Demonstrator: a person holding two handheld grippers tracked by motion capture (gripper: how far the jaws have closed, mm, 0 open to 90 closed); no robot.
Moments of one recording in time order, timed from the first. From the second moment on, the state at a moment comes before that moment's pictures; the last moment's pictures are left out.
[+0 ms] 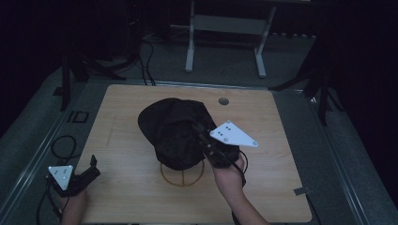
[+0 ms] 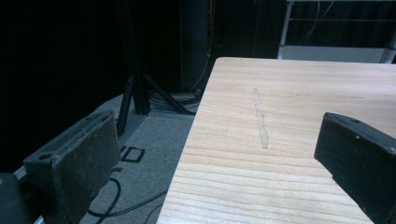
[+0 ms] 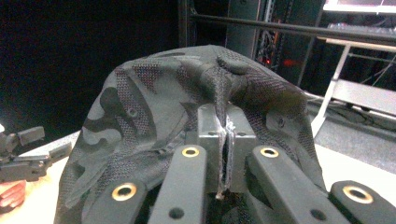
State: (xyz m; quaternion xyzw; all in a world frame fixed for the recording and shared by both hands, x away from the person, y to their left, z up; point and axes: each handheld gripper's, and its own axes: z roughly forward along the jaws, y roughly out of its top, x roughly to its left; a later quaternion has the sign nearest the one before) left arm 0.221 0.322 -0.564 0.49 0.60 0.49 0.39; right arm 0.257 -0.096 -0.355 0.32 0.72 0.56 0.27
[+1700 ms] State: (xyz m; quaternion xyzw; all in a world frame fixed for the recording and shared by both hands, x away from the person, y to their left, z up) left arm 0.220 0.322 -0.564 0.49 0.60 0.50 0.39; right arm 0.270 -0.142 -0.360 0.33 0.72 0.55 0.25
